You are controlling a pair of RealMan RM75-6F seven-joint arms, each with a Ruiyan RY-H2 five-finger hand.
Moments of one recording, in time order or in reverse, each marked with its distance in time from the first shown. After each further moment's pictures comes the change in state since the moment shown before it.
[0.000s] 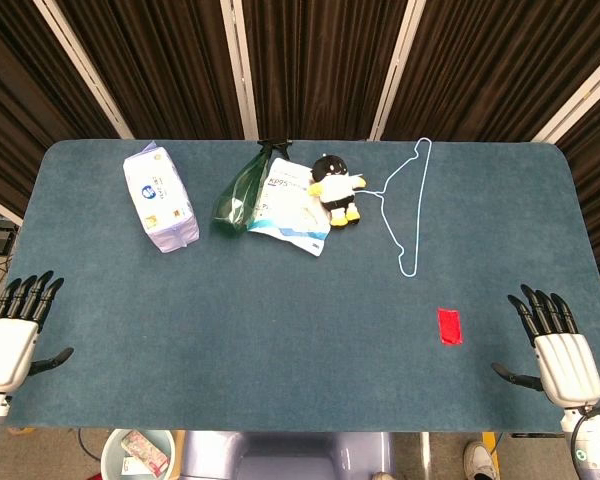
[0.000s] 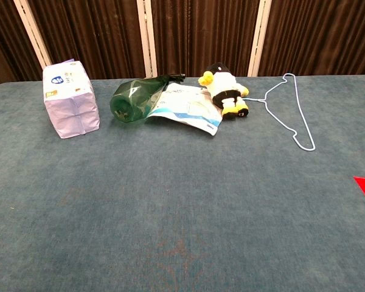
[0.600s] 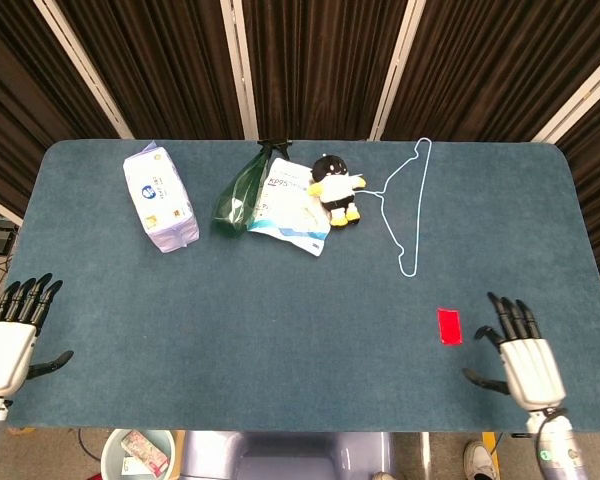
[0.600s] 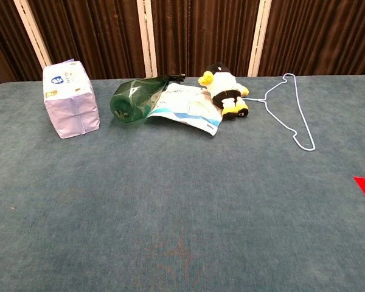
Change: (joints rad) left arm 0.007 0.007 0.008 -0.017 0.019 0.017 -0.015; right arm 0.007 -0.172 -0.027 0.080 -0.047 -0.001 -0.069
